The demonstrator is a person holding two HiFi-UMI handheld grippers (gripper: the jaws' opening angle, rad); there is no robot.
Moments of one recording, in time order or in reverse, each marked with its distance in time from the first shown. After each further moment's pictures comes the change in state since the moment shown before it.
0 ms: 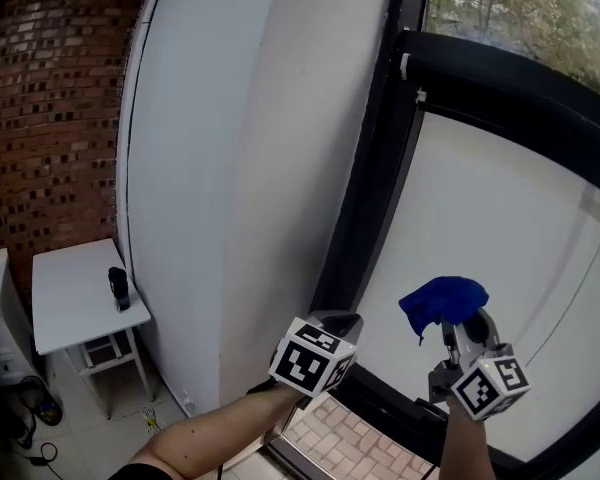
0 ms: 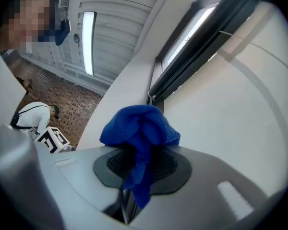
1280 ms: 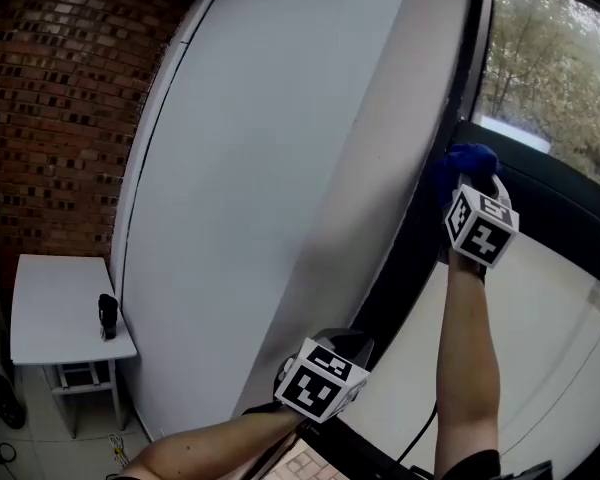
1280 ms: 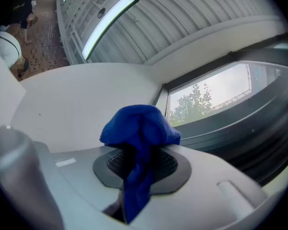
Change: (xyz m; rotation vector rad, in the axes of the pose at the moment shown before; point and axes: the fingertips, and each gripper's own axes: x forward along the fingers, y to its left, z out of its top) left arm -0.031 0.078 0.087 0.072 -0.183 0.015; right arm 0.287 0.011 0.235 -0.411 -0.294 -0.347
